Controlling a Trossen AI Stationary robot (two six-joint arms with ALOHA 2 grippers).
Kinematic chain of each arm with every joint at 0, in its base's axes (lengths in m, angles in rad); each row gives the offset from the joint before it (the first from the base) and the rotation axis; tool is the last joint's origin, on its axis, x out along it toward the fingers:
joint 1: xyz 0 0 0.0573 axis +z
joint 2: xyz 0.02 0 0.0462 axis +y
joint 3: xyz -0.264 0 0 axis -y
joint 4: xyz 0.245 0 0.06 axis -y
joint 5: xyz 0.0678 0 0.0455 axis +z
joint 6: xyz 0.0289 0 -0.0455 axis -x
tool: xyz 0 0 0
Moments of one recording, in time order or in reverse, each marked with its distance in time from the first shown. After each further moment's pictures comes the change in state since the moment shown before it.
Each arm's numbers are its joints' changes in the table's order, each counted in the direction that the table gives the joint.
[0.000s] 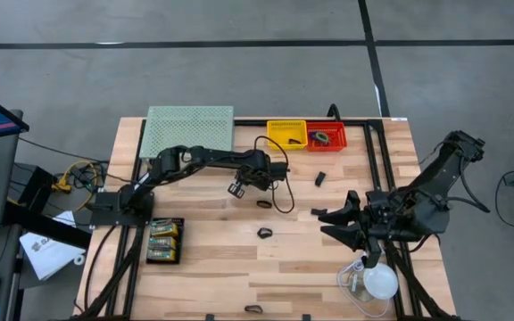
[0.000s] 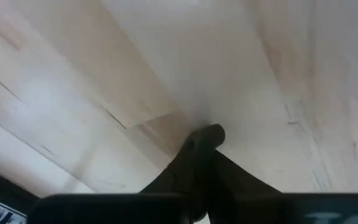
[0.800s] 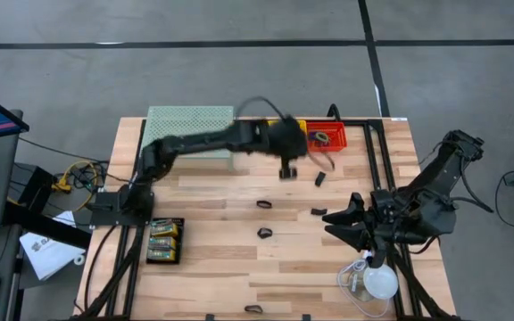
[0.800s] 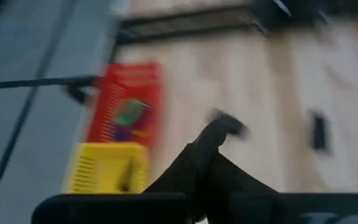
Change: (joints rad) left arm 0.034 -0.179 0.315 0.494 -0.310 0.399; right arm 0.039 0.000 0.000 0.052 -0.055 -0.023
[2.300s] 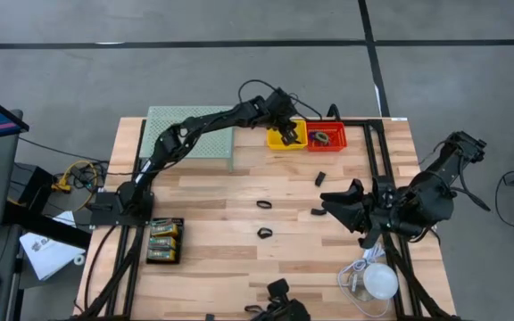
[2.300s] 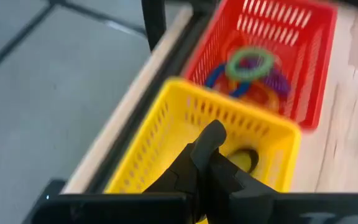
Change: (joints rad) left arm 0.290 0.263 -0.001 0.232 -0.127 0.203; right arm -0.081 0.000 0.000 0.144 -0.071 0.087
